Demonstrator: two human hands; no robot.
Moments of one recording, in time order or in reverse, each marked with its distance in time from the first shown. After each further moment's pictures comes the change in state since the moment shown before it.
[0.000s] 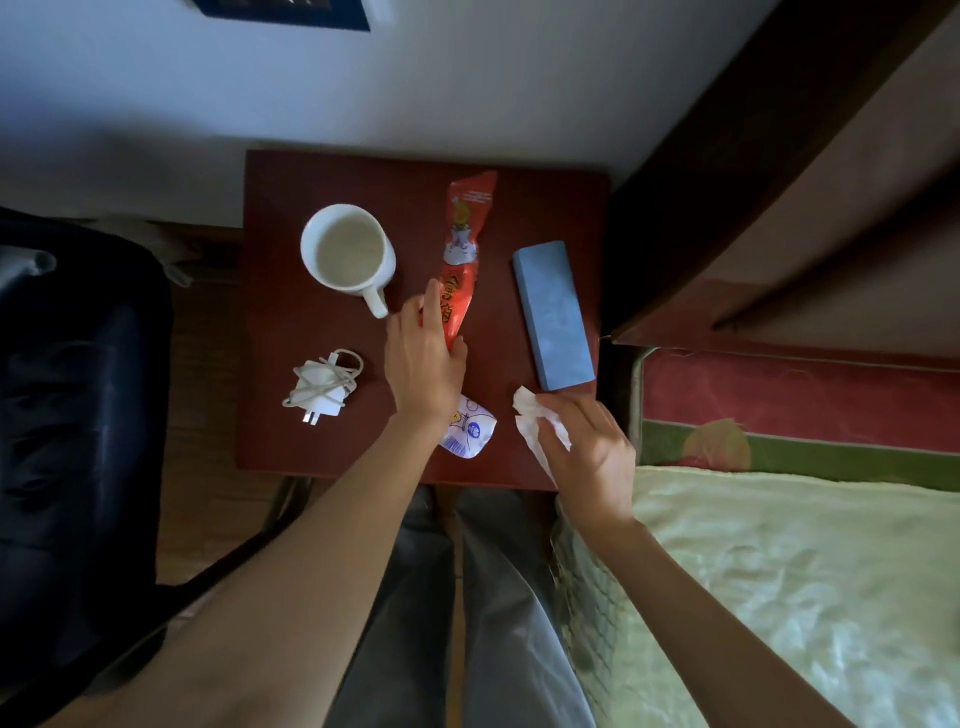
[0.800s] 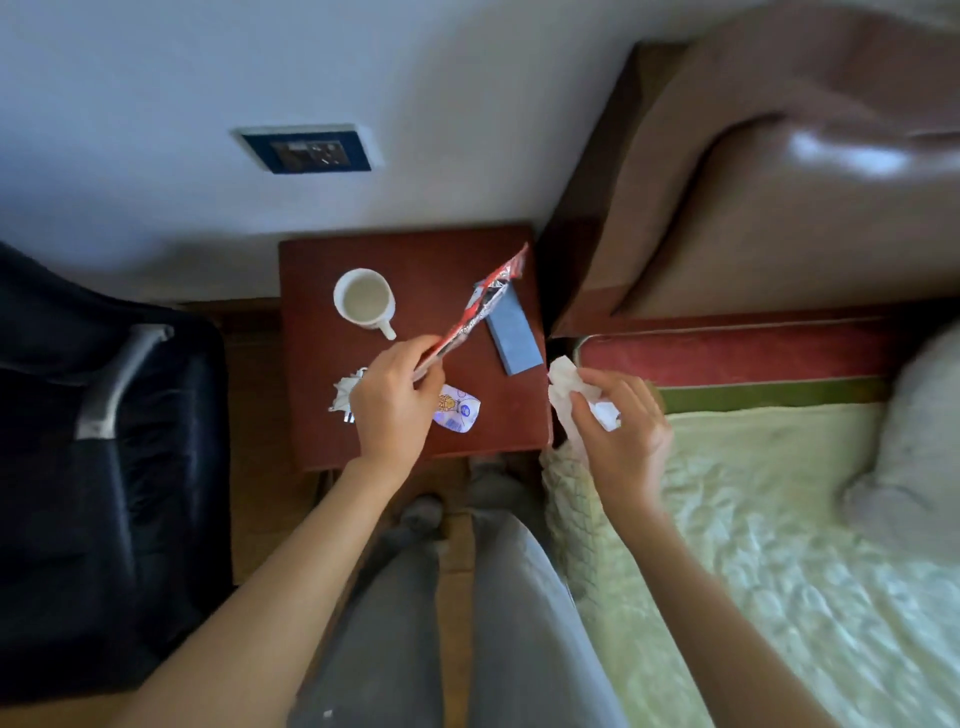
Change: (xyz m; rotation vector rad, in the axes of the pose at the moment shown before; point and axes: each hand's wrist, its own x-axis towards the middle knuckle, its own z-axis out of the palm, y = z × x) left_hand -0.087 0.040 -0.186 -0.292 0.178 0.352; right_hand -0.023 -0.097 -0.173 0.216 0.306 0.225
